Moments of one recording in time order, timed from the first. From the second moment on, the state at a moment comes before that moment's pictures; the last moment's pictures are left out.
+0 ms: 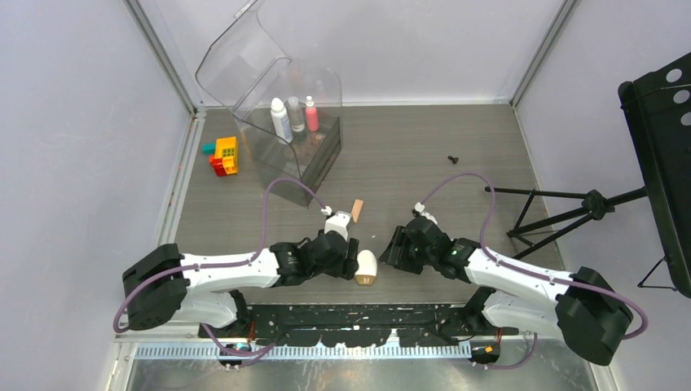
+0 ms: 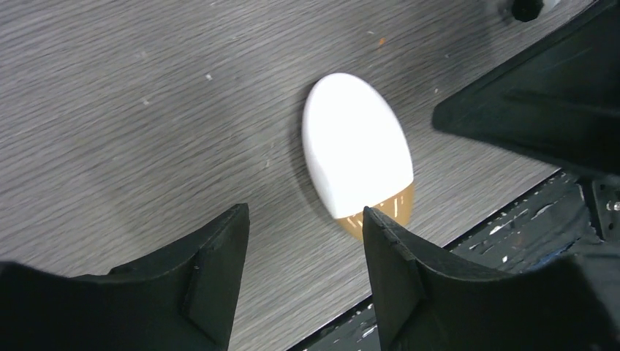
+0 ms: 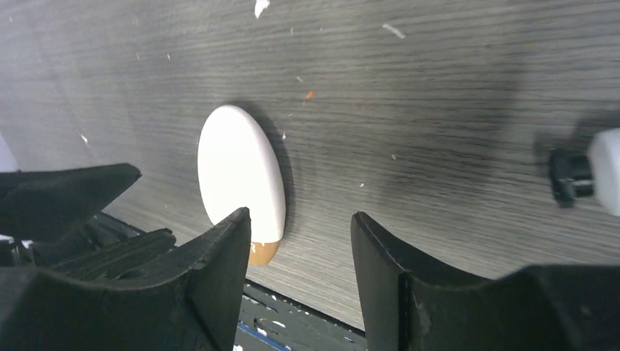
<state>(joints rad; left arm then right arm) -1.16 1.25 0.61 -0.17 -0.28 -0.71 0.80 1.03 0.42 -0.26 0.00 1.05</state>
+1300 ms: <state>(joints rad) -1.14 1.45 0.61 0.13 -0.24 -0.70 0.75 1.33 0.27 0.41 -0.30 1.05</state>
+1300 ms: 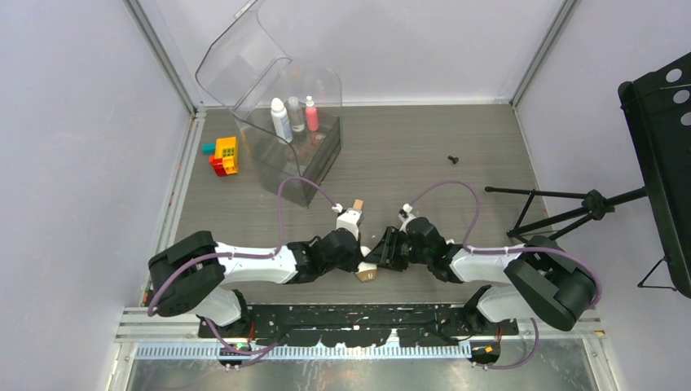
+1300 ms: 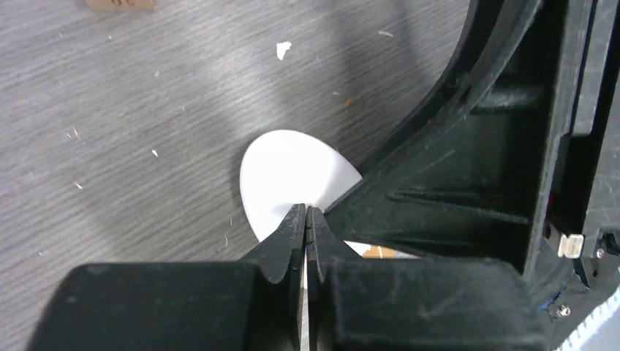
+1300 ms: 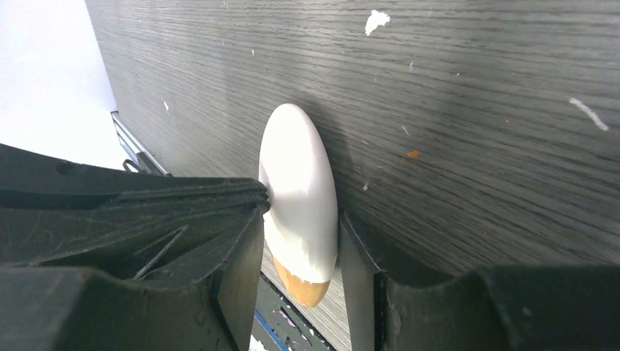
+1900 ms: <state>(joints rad) -1.14 1.36 0.60 -0.01 -0.25 -0.68 0.76 1.35 0.25 0.47 -0.31 1.07</state>
